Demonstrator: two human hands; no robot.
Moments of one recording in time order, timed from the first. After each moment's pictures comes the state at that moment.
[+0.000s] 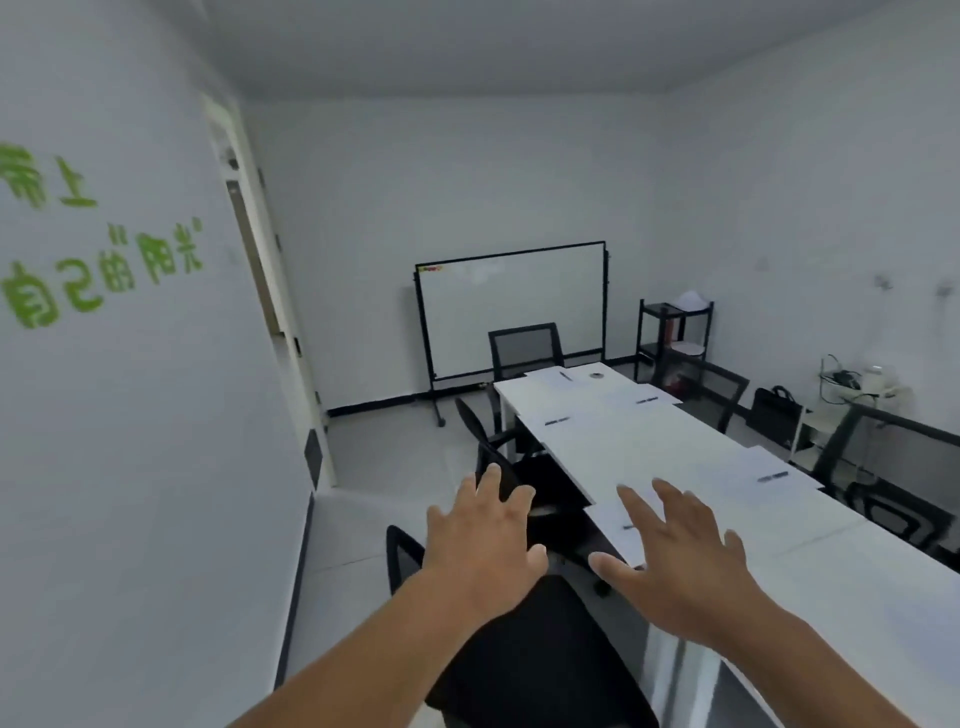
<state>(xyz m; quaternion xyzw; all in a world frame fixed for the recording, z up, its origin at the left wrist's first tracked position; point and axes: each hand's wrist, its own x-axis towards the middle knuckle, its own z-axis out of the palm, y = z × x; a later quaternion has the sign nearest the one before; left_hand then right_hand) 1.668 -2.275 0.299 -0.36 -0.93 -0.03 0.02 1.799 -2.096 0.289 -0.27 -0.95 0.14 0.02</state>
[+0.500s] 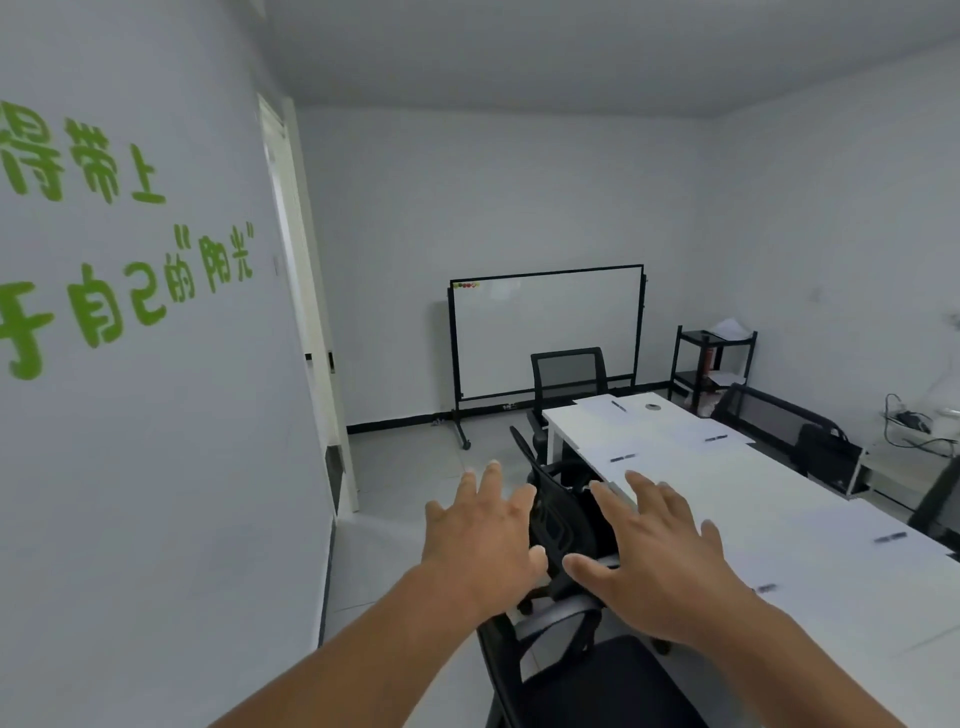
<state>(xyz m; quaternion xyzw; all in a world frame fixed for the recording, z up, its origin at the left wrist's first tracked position) 1.462 -2.417 0.331 -0.35 -0.94 -0.02 0.03 1.575 -2.259 0.332 -0.21 -0.97 0.11 0.04</state>
